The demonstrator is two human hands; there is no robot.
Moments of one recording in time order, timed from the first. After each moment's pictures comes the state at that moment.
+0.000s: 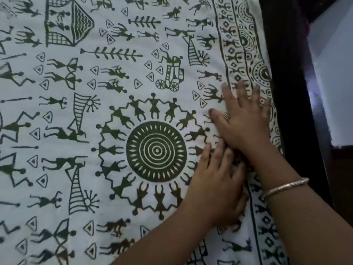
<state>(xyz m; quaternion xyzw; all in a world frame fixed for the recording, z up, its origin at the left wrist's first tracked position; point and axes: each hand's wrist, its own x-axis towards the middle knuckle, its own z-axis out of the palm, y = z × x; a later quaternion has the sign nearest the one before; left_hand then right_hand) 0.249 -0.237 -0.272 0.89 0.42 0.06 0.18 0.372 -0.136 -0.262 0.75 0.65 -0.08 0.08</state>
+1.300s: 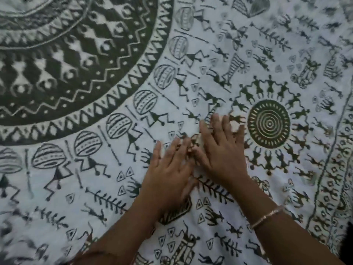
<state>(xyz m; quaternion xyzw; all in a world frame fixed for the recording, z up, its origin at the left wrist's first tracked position) 0.008 -0.403 -0.274 0.73 0.67 0.04 0.14 0.143 -0.291 -0.274 0.44 0.89 -0.08 0.06</state>
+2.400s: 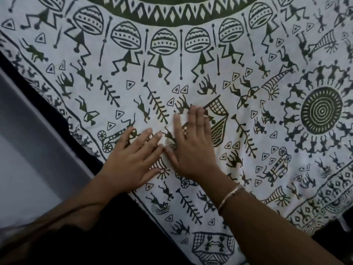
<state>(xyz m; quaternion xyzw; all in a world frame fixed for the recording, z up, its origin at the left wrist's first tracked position) -0.009 -0.626 -0.281 0.66 0.74 -0.01 0.09 0.100 -0.460 -0.266 0.20 0.96 -0.11 0.18</state>
